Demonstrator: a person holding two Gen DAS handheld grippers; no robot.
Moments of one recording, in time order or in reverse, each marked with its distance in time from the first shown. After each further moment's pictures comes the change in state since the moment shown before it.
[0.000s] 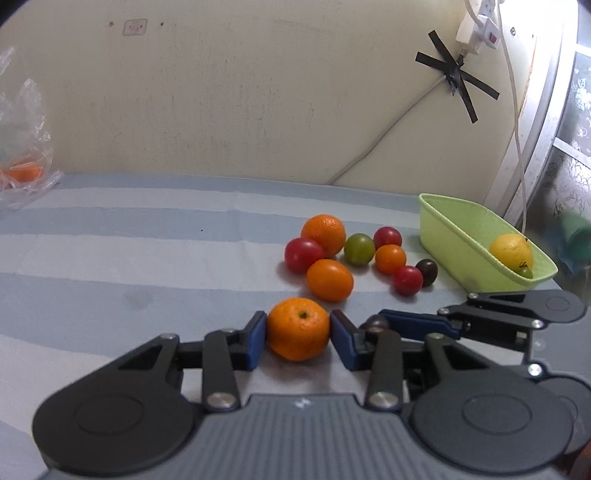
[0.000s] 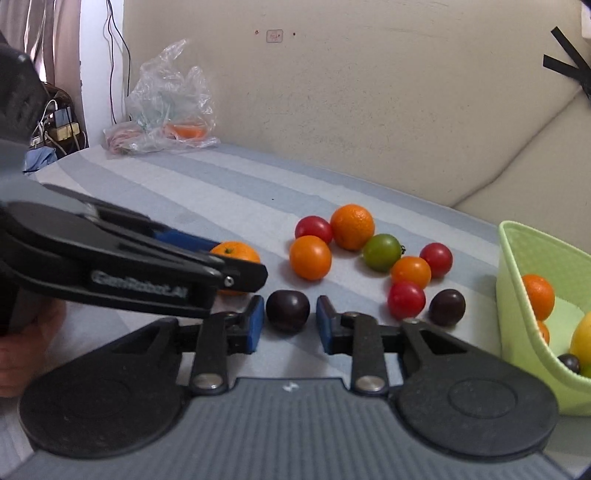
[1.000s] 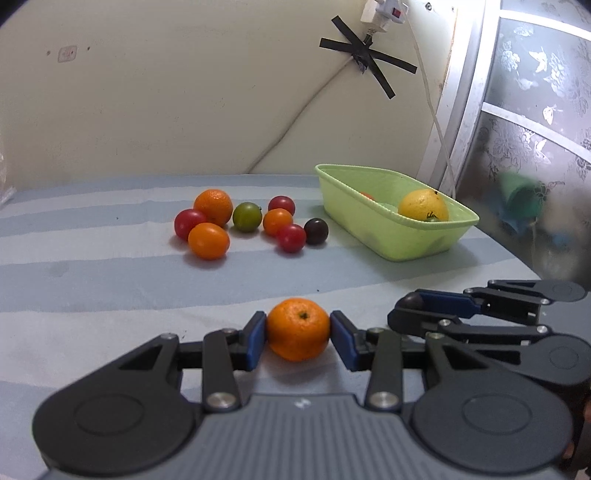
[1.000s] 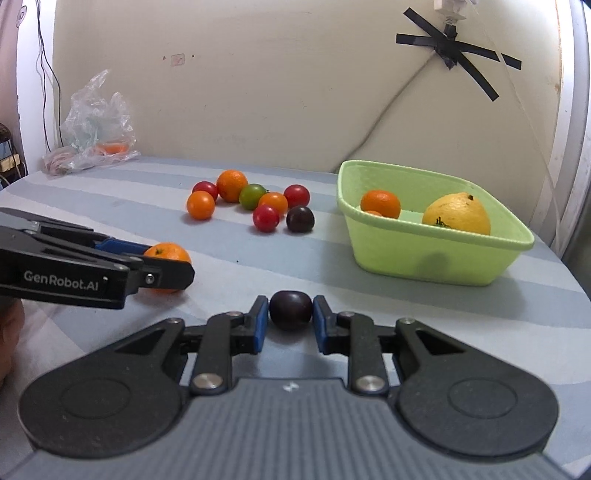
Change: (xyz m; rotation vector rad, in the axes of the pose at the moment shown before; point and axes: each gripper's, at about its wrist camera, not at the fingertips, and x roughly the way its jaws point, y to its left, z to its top) left arm -0.023 -0.068 -0.036 0.118 -0.017 -0.118; right arm -0.079 -0.035 -0.066 0.154 -0.044 -0.237
